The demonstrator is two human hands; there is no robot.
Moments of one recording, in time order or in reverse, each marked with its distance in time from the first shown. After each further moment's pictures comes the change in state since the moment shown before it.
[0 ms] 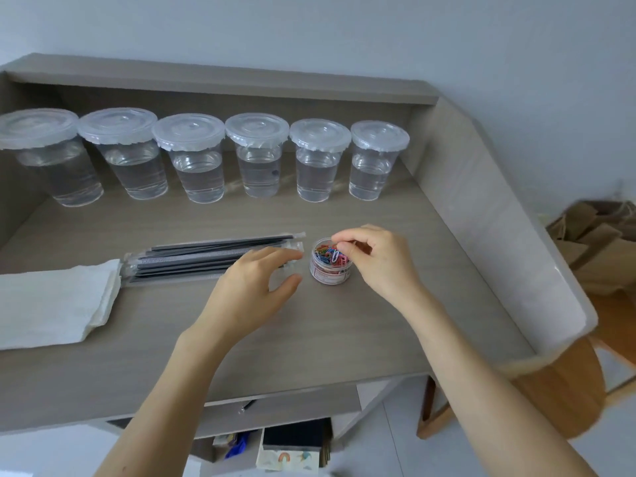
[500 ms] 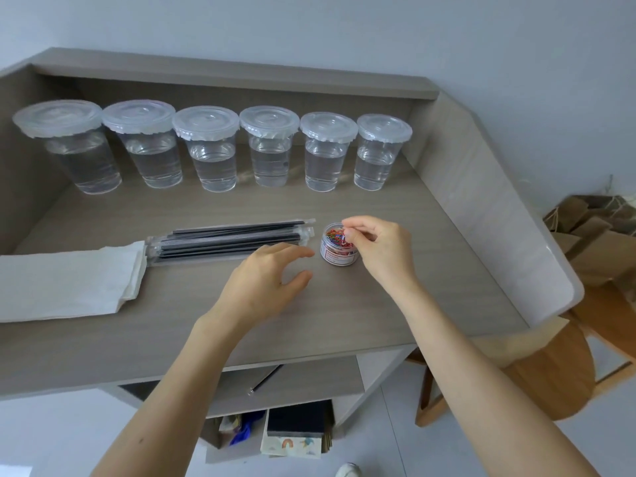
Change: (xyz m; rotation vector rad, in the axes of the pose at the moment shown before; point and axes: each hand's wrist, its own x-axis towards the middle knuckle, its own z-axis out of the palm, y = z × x) left_hand -0.020 0.002 -0.007 0.003 -0.091 -0.009; right_hand -0.014 -0.008 0.016 0.123 0.138 0.171
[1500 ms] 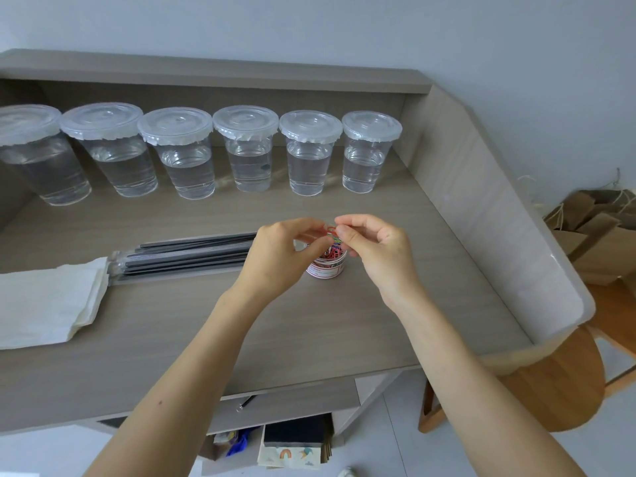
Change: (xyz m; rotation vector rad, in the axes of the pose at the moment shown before) left_hand 0.059 0.040 0.016 -0.281 0.153 -0.024; right_hand 0.005 -0.005 -0.017 0.477 -0.092 0.152
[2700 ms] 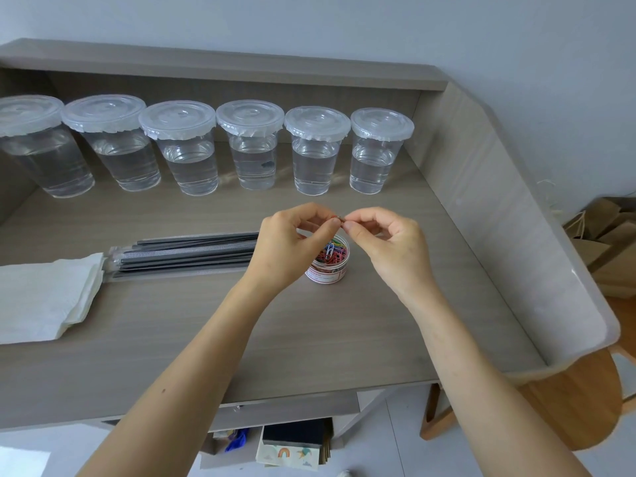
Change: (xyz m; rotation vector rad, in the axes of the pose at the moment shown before) left_hand 0.015 0.007 0.010 -0.120 0.098 -0.013; right_hand 0.015 -0.003 -0.013 -0.262 -0.015 -0.216
